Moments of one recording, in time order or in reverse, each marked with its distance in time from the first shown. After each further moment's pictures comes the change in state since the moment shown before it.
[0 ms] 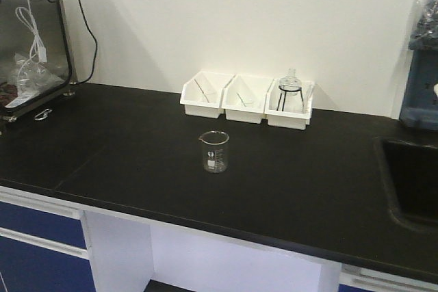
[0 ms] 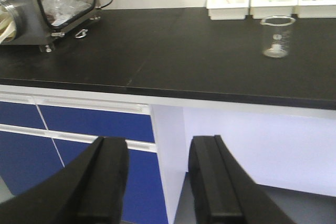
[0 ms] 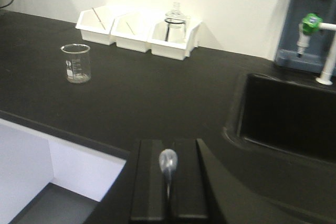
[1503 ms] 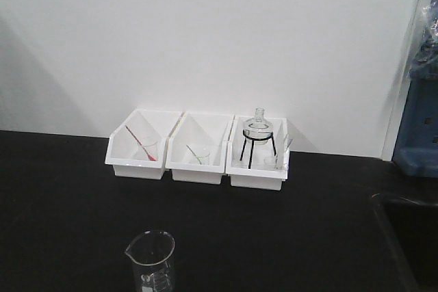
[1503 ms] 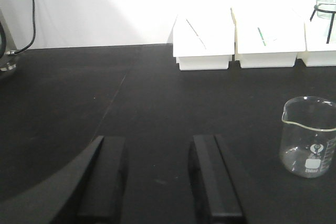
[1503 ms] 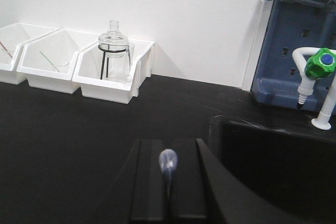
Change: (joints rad) left arm 0.000 0.000 0.000 0.000 0.000 0.000; right arm 0.000 0.000 0.000 0.000 0.000 0.000
